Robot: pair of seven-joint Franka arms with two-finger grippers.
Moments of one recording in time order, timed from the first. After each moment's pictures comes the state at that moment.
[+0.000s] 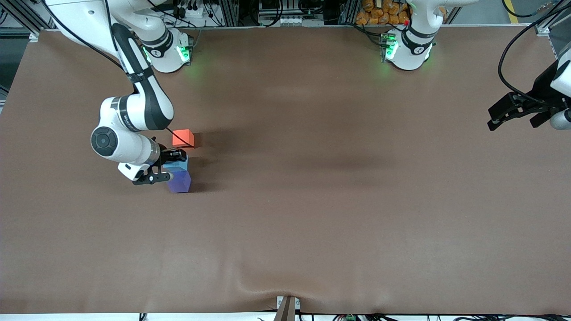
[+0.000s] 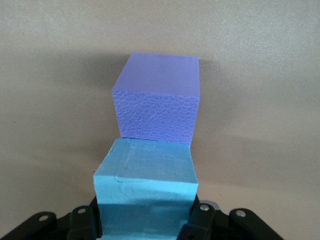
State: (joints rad) left arm -0.03 0.00 -0.05 -1.53 0.02 1.65 -0.16; right arm 0.28 0.32 -0.10 -2.11 0.20 2.22 -0.07
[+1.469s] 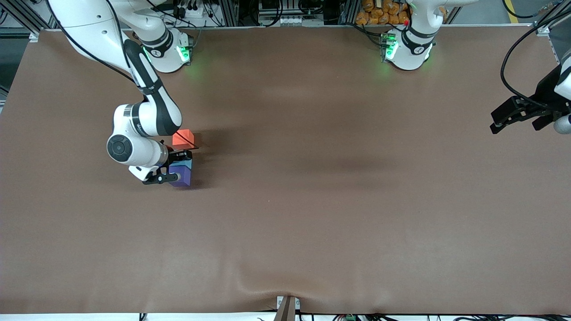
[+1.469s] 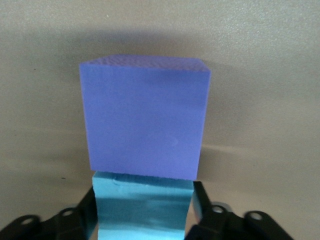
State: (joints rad) left arm -0.02 0.01 -0.05 -1.53 0.02 1.65 -0.15; right arm 0.29 0.40 -0.09 -2.14 0.20 2.28 -0.07
